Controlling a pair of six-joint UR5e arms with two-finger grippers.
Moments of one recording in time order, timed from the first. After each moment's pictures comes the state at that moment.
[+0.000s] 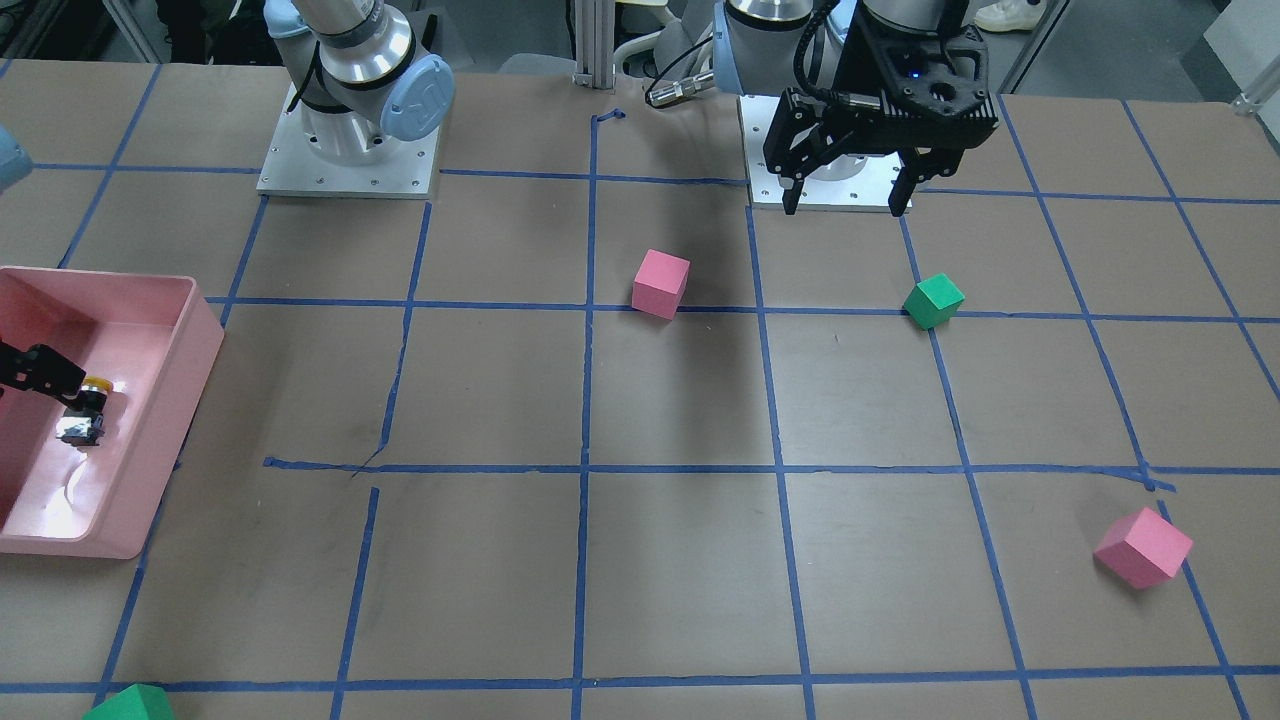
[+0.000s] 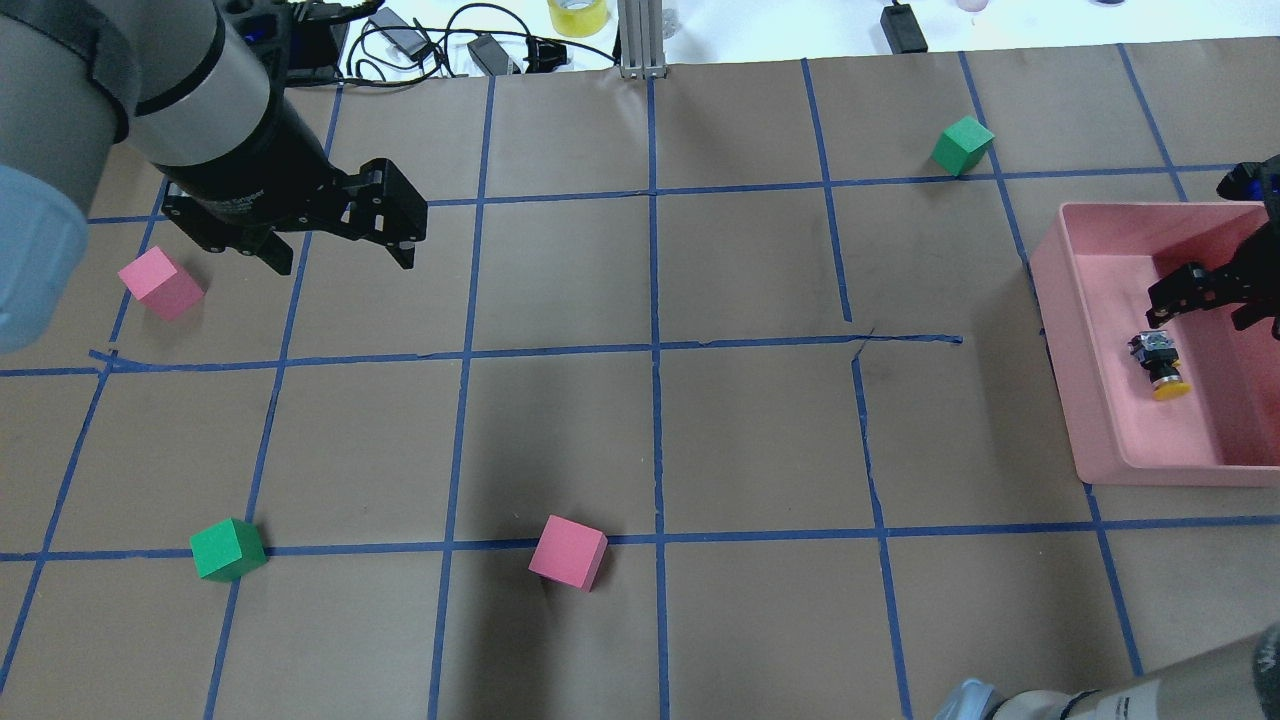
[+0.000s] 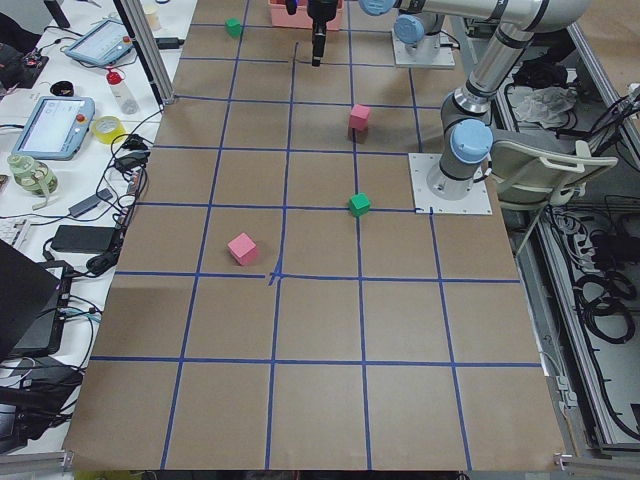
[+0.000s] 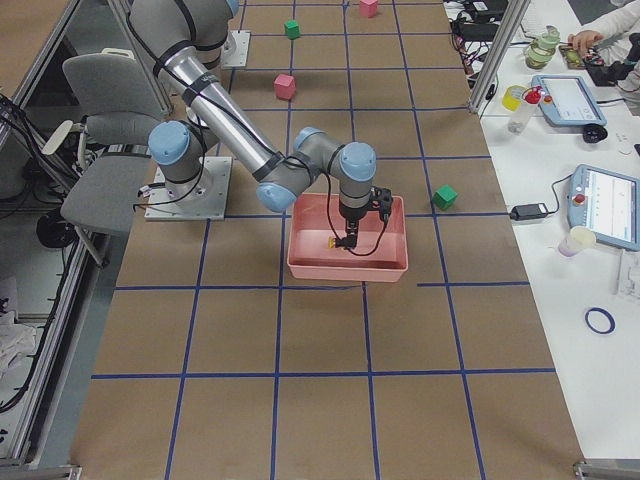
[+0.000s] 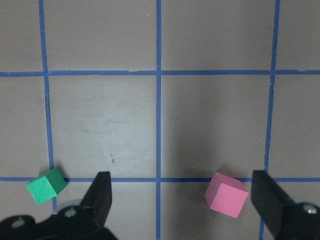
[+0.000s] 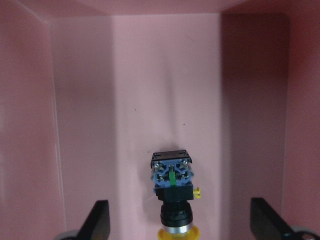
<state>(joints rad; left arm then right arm) -1.63 -1.45 -1.63 -1.53 1.59 -0.08 0.91 -1.29 1.90 -2.20 -1.55 -0.60</state>
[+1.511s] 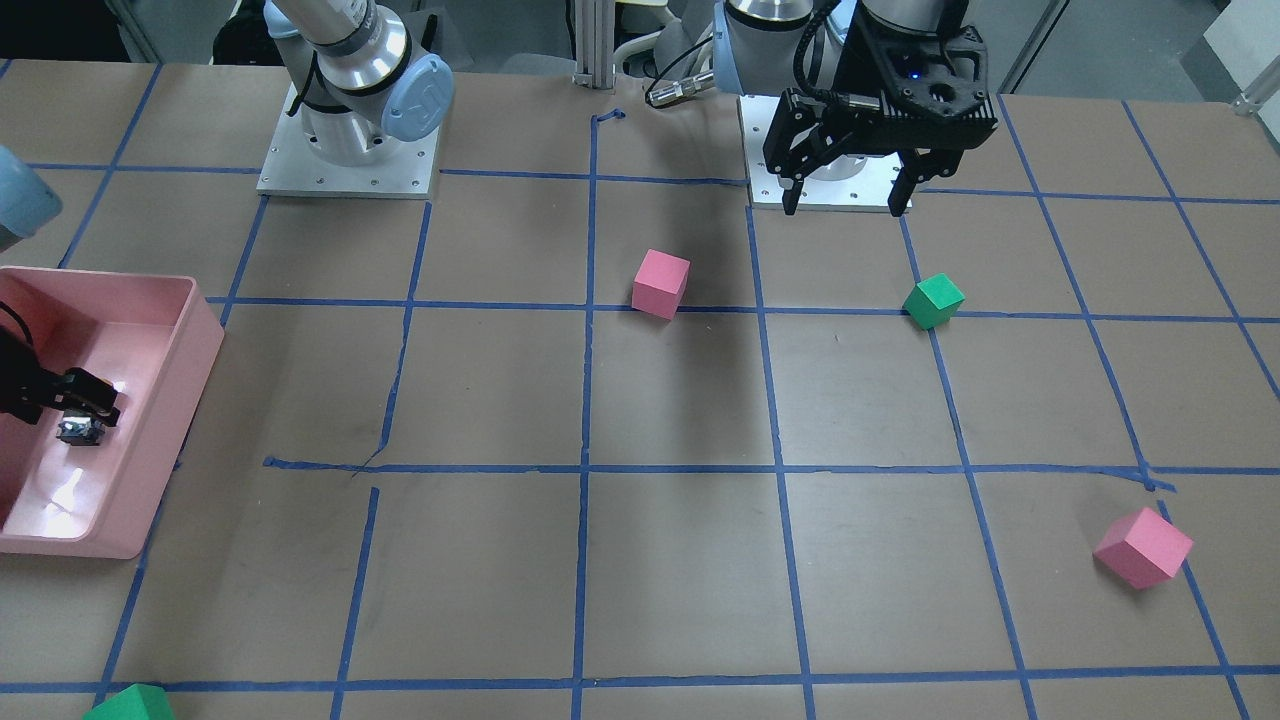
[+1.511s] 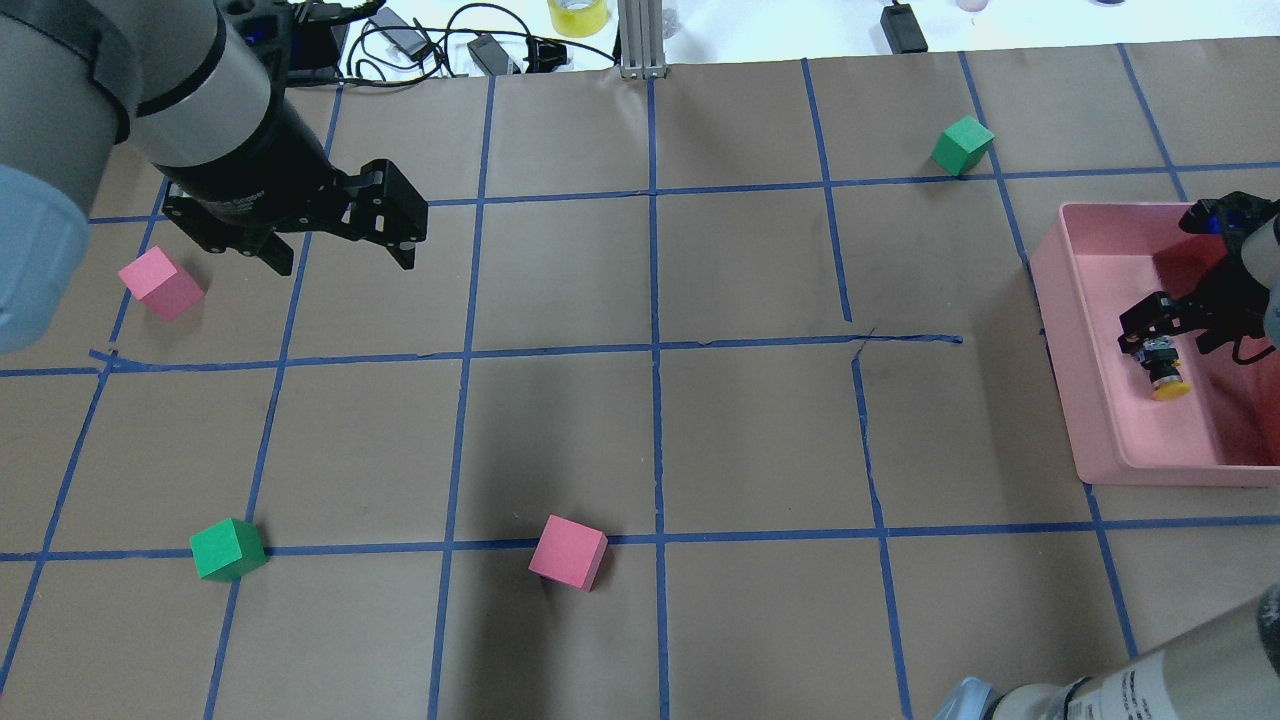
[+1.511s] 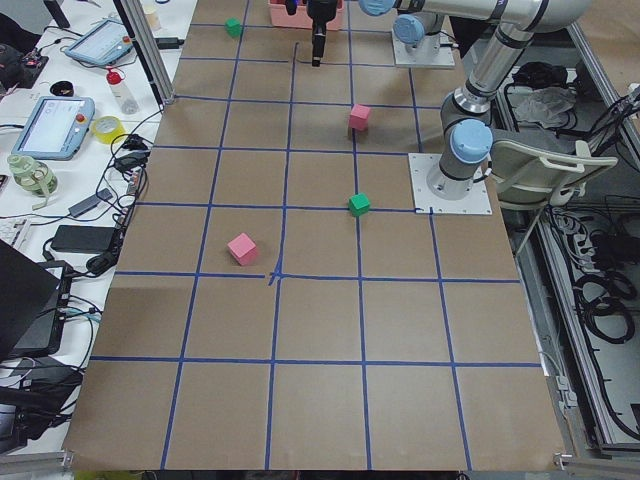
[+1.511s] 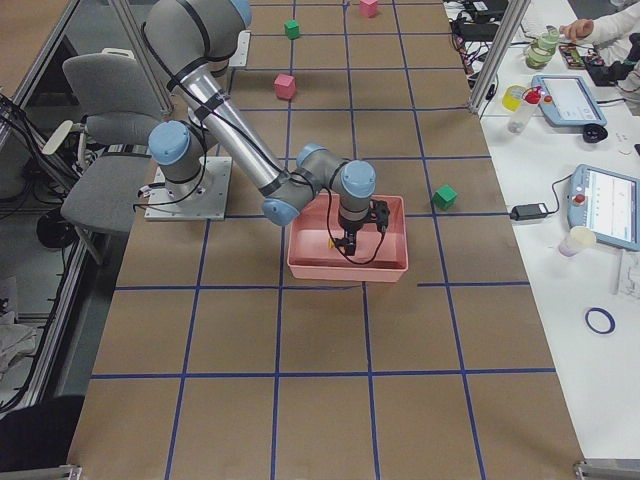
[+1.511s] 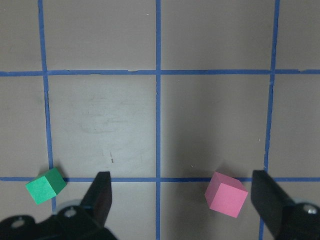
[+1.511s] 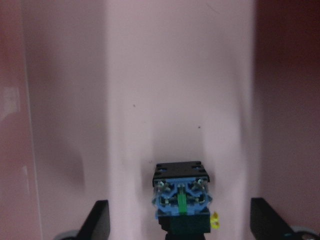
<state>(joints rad) -1.63 -1.45 -1.63 -1.53 1.59 -0.08 0.91 -1.21 1.93 -2.28 -1.54 -0.62</state>
